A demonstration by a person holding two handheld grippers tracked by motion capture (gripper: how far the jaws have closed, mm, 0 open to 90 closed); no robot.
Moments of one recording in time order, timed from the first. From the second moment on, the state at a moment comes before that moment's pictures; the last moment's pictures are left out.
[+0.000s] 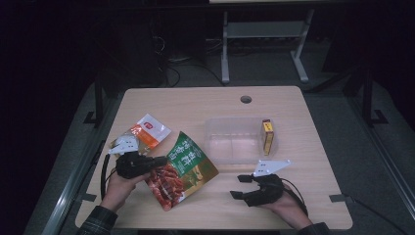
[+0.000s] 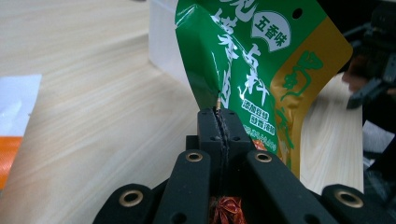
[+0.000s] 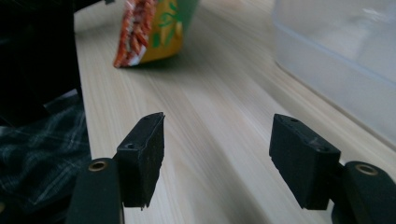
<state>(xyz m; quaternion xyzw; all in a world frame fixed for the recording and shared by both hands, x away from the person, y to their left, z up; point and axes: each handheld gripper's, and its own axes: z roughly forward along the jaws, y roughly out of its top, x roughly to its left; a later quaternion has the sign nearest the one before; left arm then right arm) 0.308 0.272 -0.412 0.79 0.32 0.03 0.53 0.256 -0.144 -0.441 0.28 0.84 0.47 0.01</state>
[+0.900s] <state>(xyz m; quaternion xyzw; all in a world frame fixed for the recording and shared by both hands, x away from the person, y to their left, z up) 0.297 0.256 -0.404 0.73 0.32 0.03 0.60 0.295 -0.063 -0.432 0.25 0.77 0.59 -0.03</state>
